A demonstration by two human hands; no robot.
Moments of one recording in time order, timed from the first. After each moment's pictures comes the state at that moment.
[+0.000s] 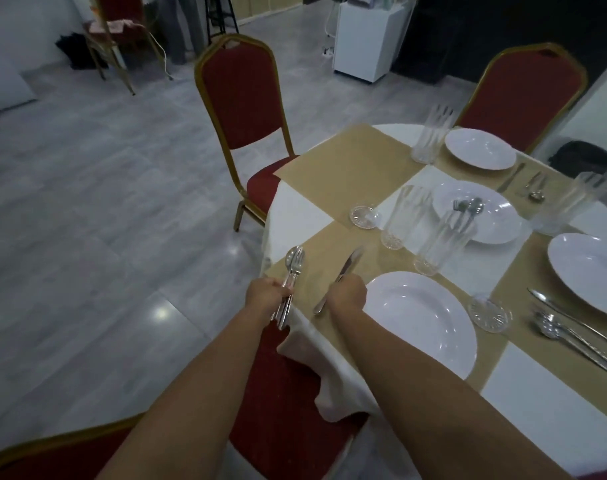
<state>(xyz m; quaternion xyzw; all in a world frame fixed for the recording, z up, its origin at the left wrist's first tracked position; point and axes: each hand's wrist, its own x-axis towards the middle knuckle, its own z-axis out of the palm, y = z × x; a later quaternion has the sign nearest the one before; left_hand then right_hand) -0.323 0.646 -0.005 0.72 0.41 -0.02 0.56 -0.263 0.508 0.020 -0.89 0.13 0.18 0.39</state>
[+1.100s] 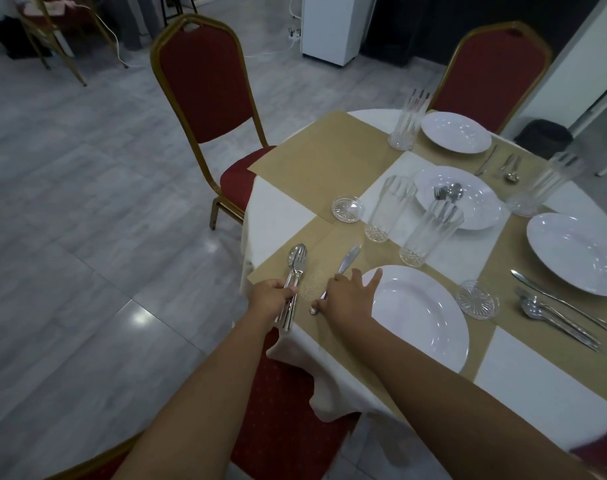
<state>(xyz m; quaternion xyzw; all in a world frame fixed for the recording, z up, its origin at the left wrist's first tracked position) -0.298 0.630 -0.021 0.67 0.38 -0.05 0.63 -0.249 0.488 -0.006 -0.98 -0.16 0.13 -0.03</state>
